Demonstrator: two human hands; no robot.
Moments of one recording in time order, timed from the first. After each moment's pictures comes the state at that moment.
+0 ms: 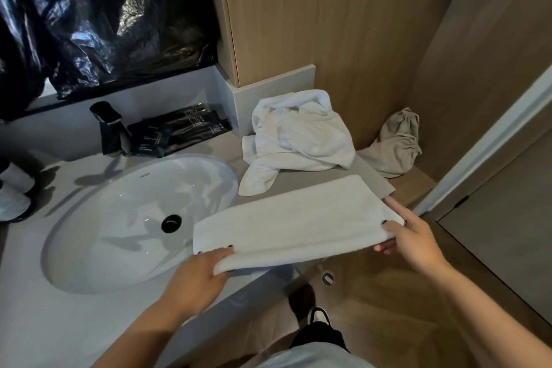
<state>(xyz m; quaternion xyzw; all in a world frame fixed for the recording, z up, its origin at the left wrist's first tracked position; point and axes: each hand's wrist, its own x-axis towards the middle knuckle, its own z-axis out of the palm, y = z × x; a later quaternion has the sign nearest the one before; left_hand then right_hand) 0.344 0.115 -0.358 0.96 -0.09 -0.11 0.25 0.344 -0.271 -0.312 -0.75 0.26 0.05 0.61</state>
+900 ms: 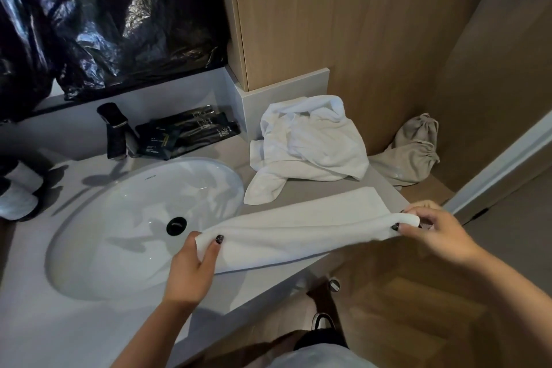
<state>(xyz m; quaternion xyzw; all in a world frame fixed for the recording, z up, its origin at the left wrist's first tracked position) 0.364 0.094 -0.341 0.89 0.15 0.01 0.43 0.397 -0.333 -0.320 -0.90 0.09 0.08 0.42</state>
